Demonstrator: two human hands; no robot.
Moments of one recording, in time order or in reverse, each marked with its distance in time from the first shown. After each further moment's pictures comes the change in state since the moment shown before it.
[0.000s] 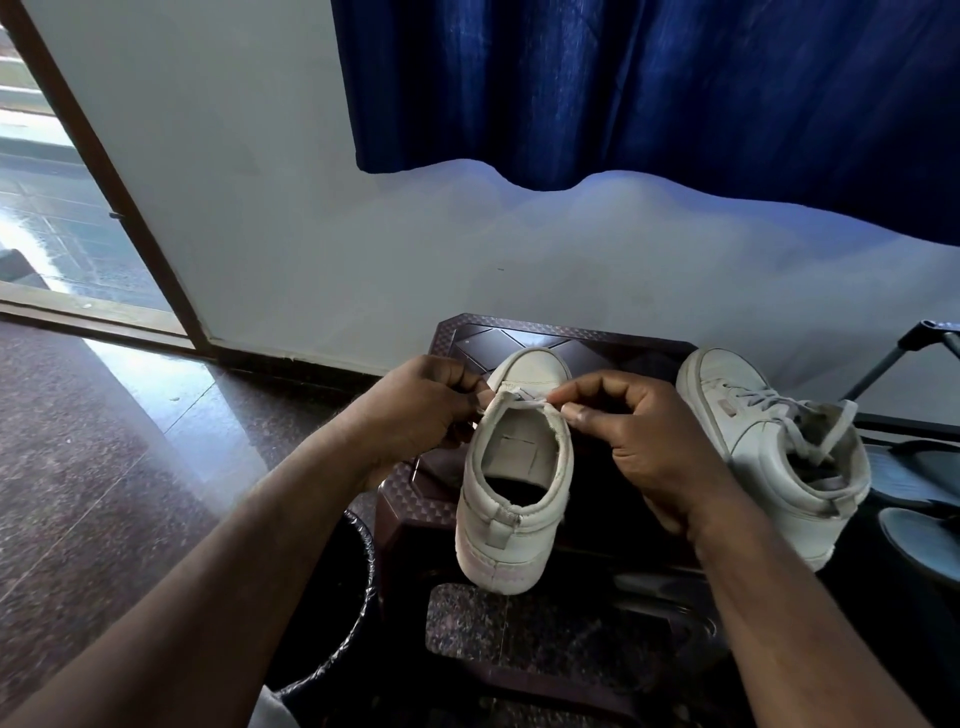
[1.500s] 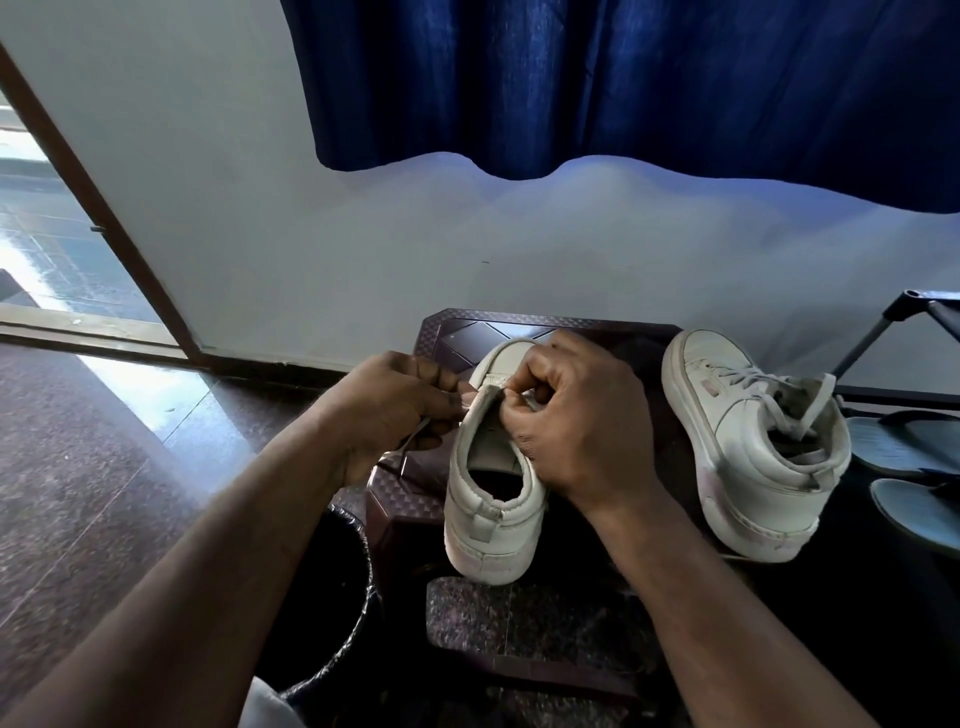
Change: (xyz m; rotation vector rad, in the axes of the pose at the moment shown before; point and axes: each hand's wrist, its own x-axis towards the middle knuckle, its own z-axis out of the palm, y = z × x) left_hand -0.001 0.004 -0.005 -0.114 -0.009 -0.139; right_hand 0.002 -0.007 0.035 -0.660 0.326 -0.558
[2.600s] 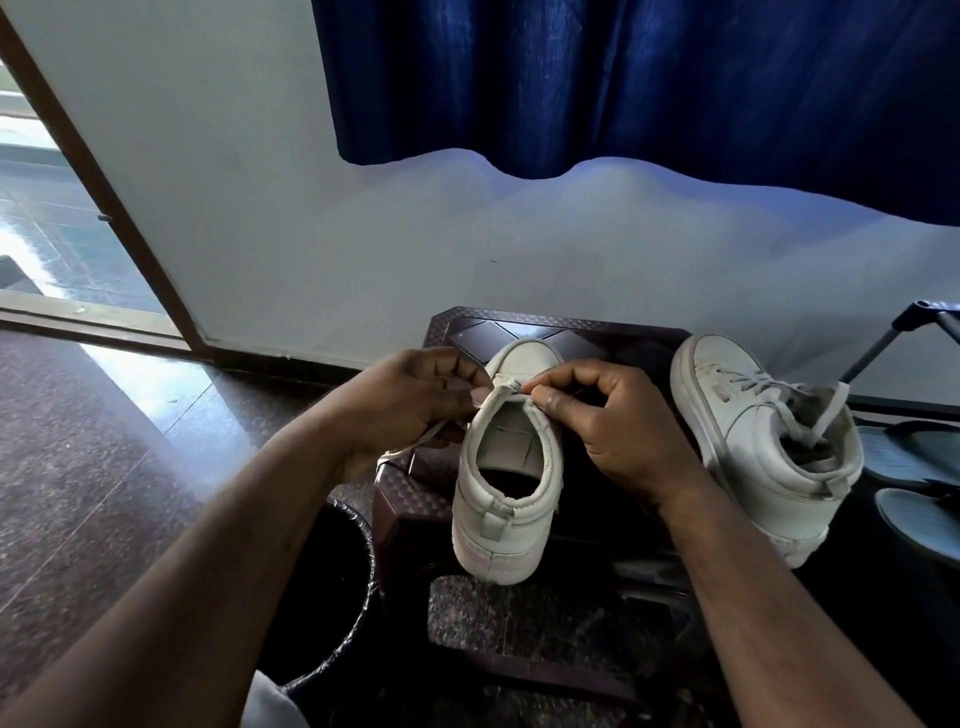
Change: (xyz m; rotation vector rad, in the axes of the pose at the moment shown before) left_hand 0.003 -0.009 -0.009 0.043 -0.146 0.155; right_hand 0.001 0.028 -0.013 0.516 -0.322 0.375
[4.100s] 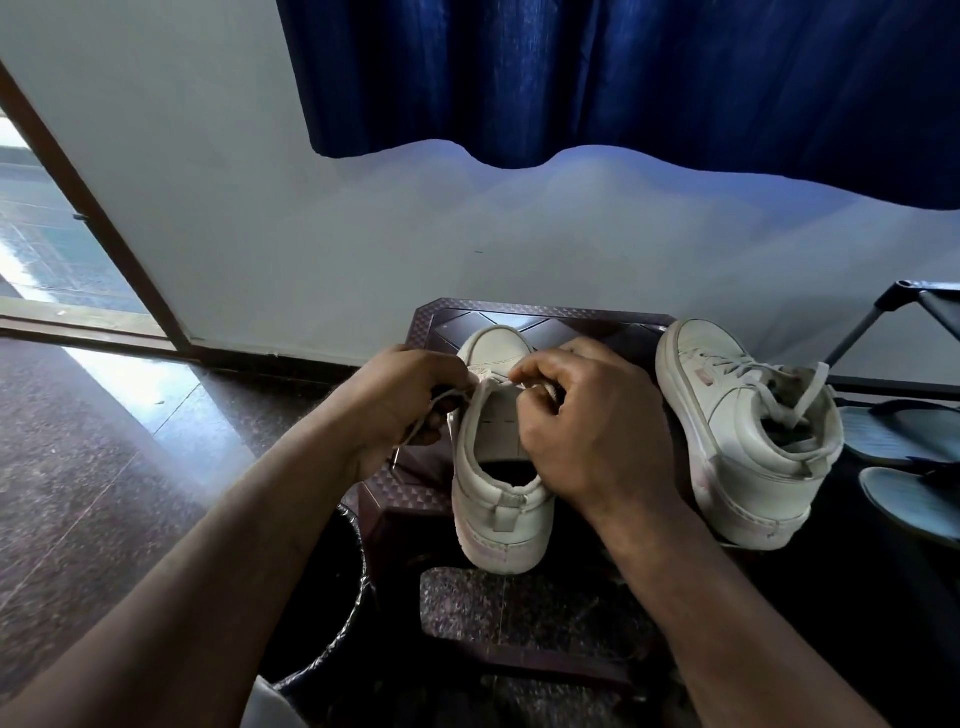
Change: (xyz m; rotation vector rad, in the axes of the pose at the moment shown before) left_hand 0.009 0.008 0.022 -0.001 0.242 -0.172; right_hand -0.024 -0.027 0.022 -0.512 0.305 -0.159
